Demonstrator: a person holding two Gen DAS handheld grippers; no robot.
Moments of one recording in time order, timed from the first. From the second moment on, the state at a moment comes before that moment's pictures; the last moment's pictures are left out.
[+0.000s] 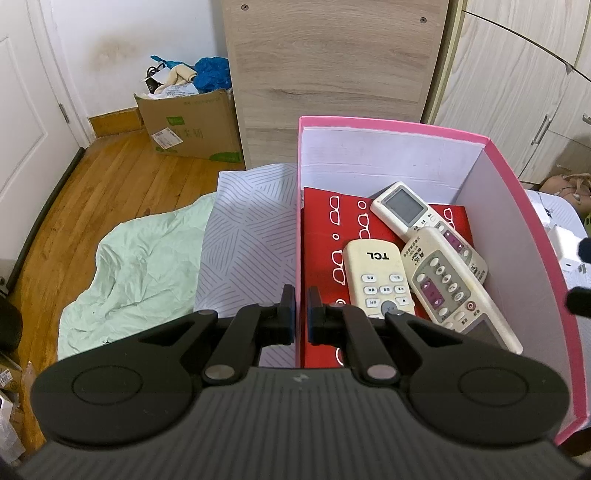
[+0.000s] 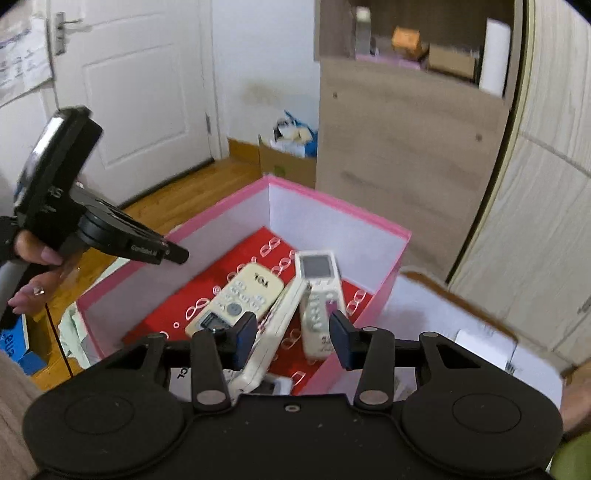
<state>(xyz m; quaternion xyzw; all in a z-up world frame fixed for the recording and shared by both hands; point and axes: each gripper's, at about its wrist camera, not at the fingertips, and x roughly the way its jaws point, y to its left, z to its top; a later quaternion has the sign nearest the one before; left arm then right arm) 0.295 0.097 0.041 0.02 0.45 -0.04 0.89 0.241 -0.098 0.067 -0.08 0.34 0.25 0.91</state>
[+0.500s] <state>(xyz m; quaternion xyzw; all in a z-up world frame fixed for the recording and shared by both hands) 0.298 0.096 0.043 0.02 0.46 -0.04 0.89 0.225 -0.200 0.009 0.01 0.49 0.24 0.84</state>
